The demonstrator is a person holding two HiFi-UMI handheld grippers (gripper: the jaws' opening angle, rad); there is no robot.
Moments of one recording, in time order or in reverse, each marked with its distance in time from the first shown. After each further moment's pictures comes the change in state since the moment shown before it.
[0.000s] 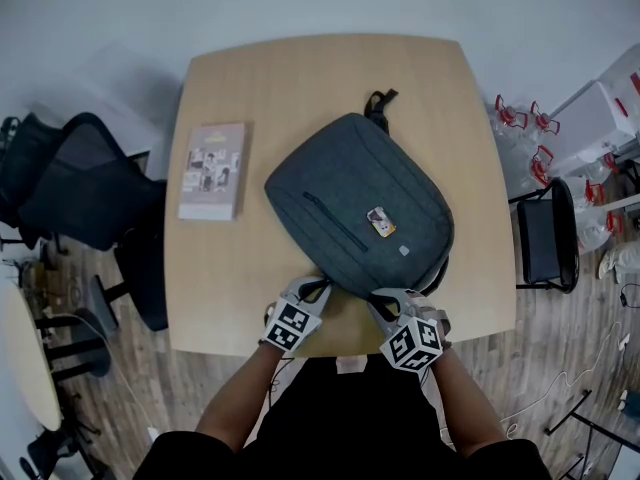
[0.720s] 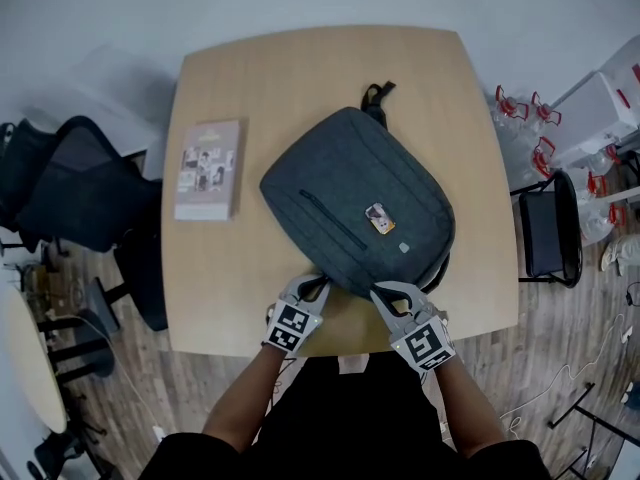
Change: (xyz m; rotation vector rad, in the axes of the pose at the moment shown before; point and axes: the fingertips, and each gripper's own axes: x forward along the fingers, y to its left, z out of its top) left arm 0.004 0.005 -0.002 -0.031 -0.030 0.039; right arm -0.027 -0.029 0.028 0.234 -0.302 -0.090
